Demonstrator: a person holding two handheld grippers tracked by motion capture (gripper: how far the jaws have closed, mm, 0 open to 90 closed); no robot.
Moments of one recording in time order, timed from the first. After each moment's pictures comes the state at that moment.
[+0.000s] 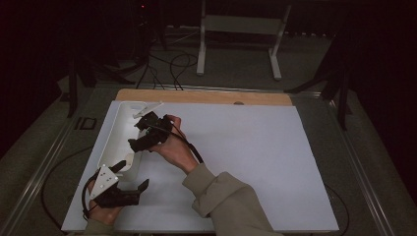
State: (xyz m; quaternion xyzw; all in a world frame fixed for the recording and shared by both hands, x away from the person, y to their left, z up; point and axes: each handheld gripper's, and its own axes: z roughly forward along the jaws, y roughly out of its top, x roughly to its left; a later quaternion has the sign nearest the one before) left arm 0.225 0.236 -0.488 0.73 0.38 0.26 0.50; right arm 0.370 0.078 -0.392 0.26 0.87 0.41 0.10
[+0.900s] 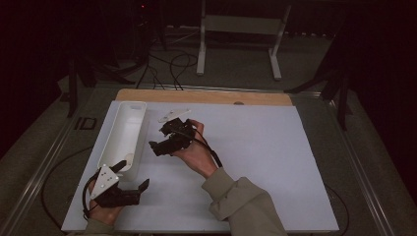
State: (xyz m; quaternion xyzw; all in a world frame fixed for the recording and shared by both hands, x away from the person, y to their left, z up) left arm 0.226 0.235 -0.488 0.73 0.38 0.26 0.50; right arm 0.357 0.019 -0.397 0.29 0.85 0.42 0.12
